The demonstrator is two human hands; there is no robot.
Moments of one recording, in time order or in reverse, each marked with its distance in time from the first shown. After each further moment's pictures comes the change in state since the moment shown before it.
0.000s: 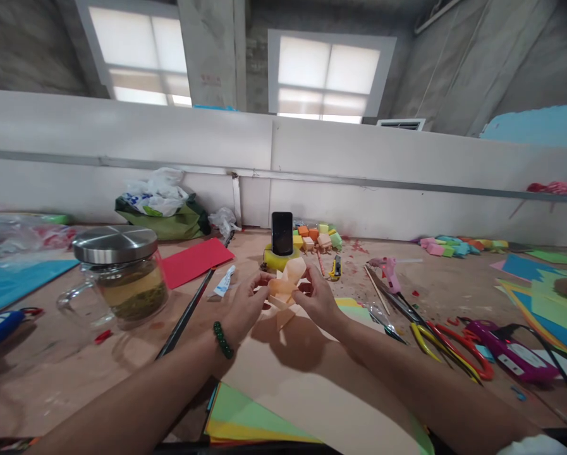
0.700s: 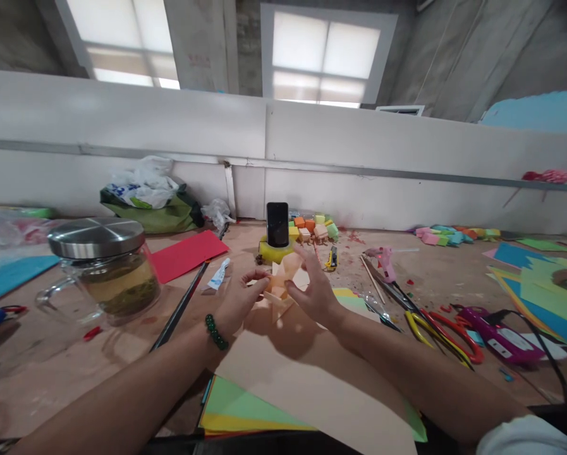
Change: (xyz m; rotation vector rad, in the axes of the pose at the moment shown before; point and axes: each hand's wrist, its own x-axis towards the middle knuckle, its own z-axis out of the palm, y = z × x) left_hand 0.007 -0.006 -0.002 -0.038 0.040 0.003; right_hand -0.002 0.004 -0.008 -0.399 0.124 -0.388
